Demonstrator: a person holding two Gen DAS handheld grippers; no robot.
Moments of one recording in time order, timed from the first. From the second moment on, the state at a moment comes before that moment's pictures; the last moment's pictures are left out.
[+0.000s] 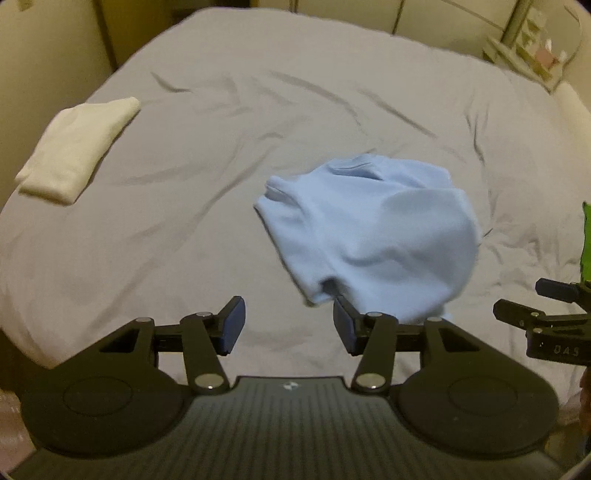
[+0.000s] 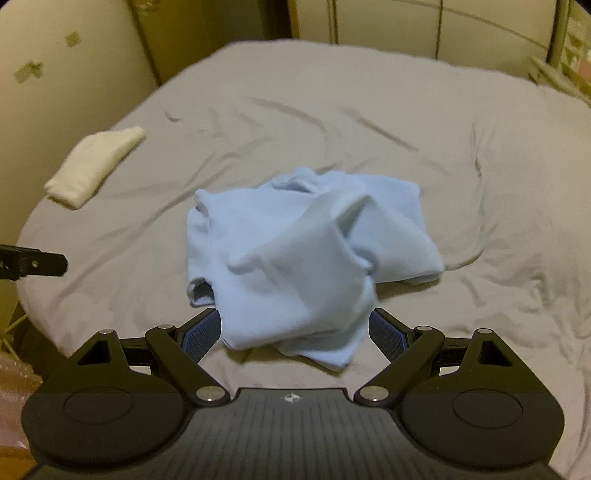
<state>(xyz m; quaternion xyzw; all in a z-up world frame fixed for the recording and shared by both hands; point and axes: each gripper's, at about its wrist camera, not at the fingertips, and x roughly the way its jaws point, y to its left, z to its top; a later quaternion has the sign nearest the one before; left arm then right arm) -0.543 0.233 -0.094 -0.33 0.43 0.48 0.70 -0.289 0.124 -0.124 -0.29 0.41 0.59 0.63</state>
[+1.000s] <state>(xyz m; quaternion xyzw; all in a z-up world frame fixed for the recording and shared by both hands) -0.538 0.506 -0.206 -0.31 0.53 0.33 0.72 -0.383 0.327 -0.237 -0.34 0.49 0.54 0.60</state>
